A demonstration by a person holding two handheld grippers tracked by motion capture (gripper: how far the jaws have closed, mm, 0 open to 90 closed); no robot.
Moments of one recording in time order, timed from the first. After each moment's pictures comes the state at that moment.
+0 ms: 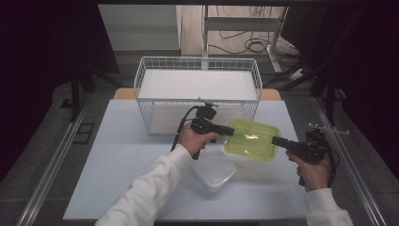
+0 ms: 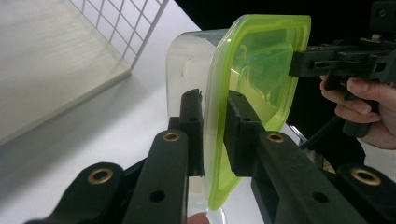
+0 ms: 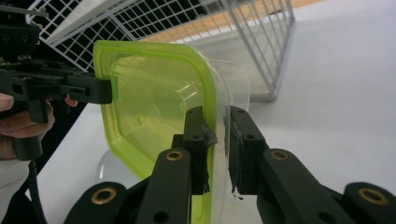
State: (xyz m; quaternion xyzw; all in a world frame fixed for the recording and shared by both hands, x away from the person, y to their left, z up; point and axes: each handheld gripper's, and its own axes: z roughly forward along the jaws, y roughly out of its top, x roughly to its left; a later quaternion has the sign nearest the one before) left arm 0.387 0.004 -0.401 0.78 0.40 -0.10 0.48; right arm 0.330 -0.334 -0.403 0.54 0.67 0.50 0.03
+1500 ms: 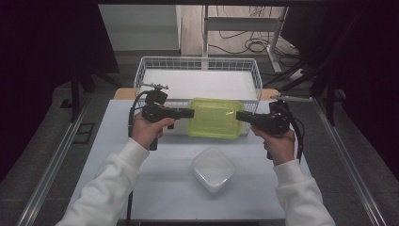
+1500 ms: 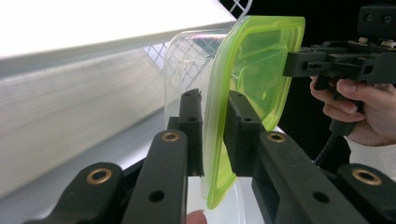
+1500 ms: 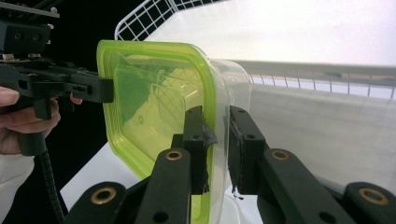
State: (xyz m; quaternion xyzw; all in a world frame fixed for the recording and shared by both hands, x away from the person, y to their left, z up) left arm 0.362 0.123 -0.340 0.73 0.43 -0.03 0.52; right arm 0.364 -0.225 -0.342 0.43 0.72 0.54 0.03
